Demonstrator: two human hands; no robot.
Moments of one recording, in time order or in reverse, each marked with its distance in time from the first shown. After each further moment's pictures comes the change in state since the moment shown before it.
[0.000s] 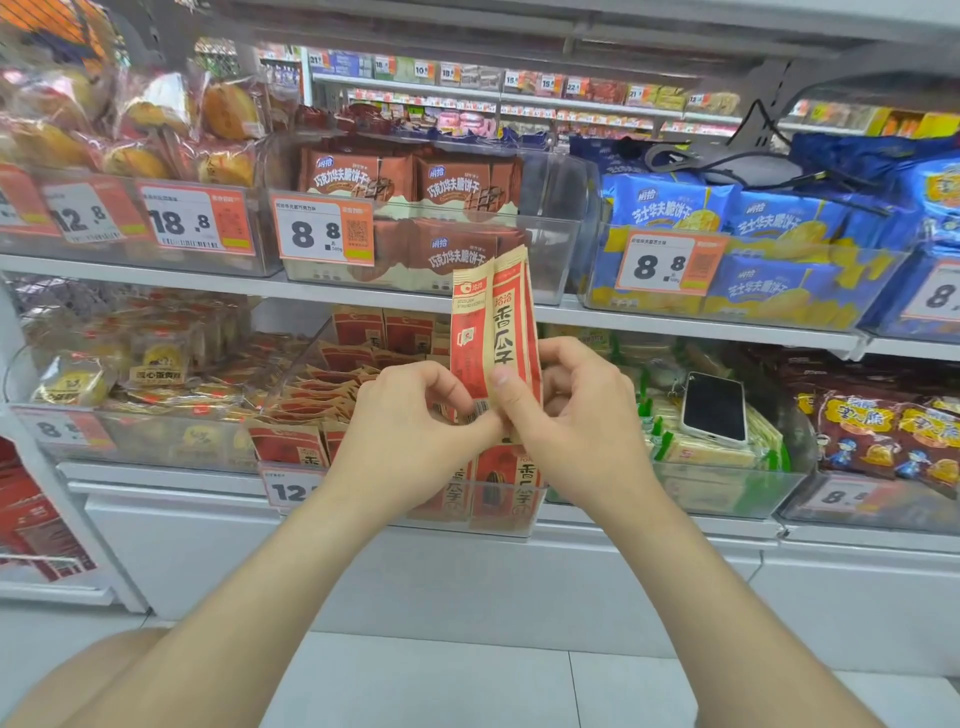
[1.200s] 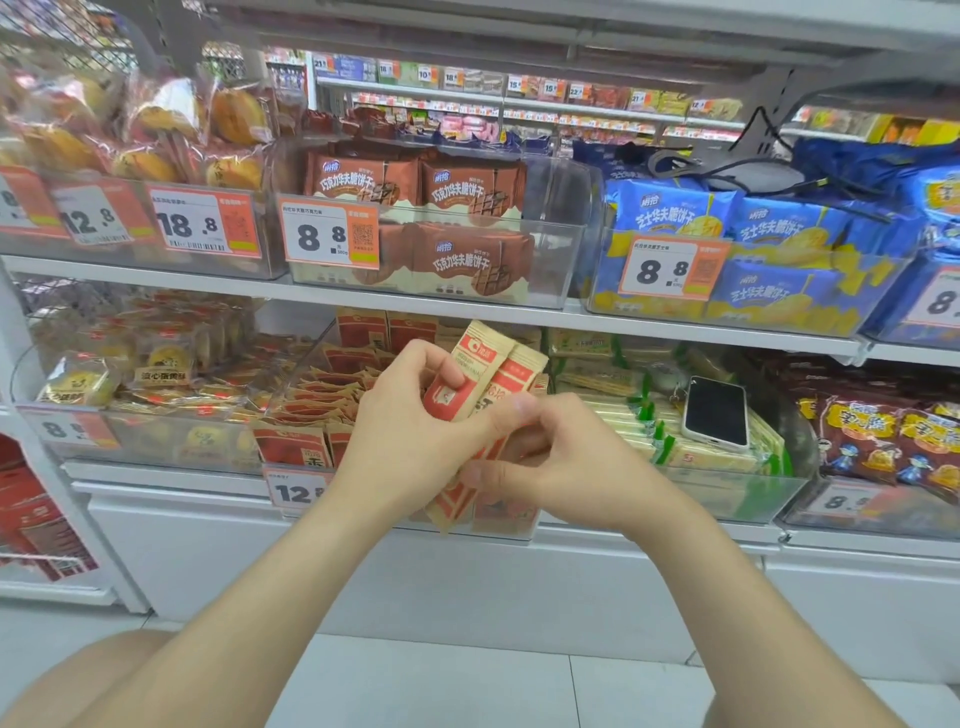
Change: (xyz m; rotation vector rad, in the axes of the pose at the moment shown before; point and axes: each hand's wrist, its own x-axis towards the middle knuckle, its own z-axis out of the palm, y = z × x) left_hand -0.003 -0.006 -0.002 -0.168 0.013 0.040; right_hand -0.005 -0.005 -0.016 0.148 -0.595 0.171
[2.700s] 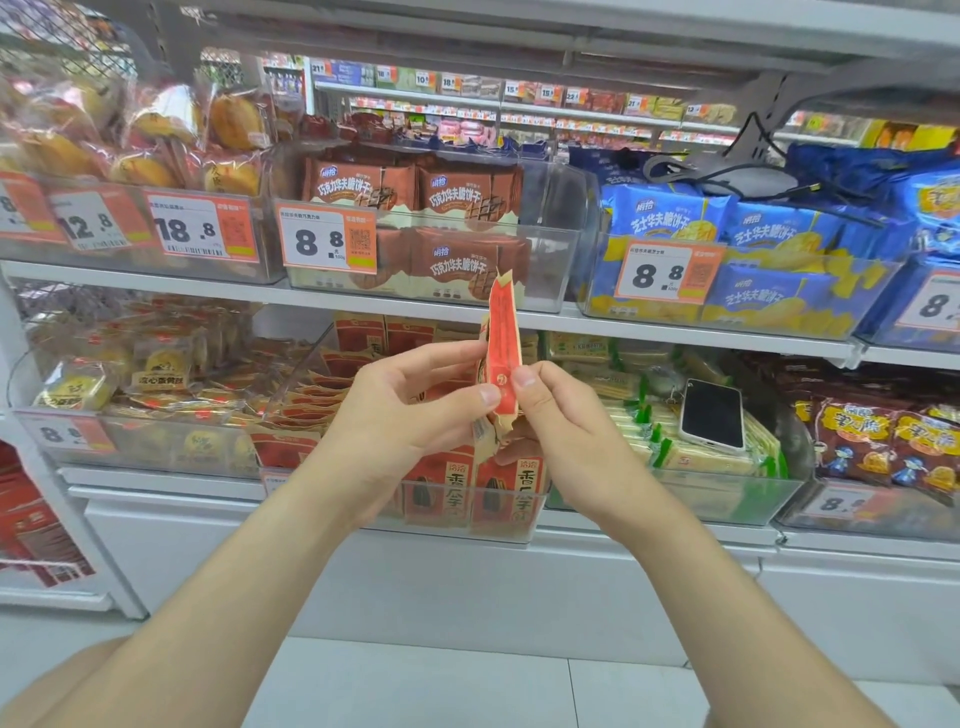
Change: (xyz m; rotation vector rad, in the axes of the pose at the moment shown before) left_hand 0.009 0.004 -0.012 -0.516 -0.266 -0.054; right_hand 0.010 0.003 0.007 0.195 0.268 -0.054
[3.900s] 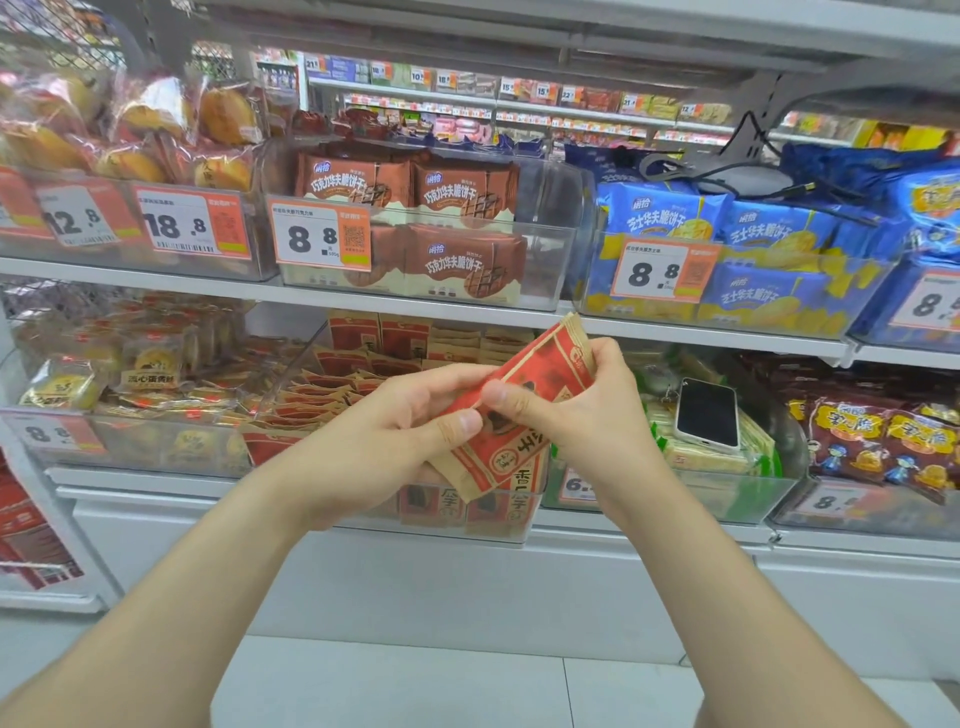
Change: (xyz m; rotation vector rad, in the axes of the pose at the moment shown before) left_hand -0.004 0.008 -0.014 0.217 -0.374 -0.109; right_hand 0.006 -0.005 -0.012 -0.020 0.324 0.060
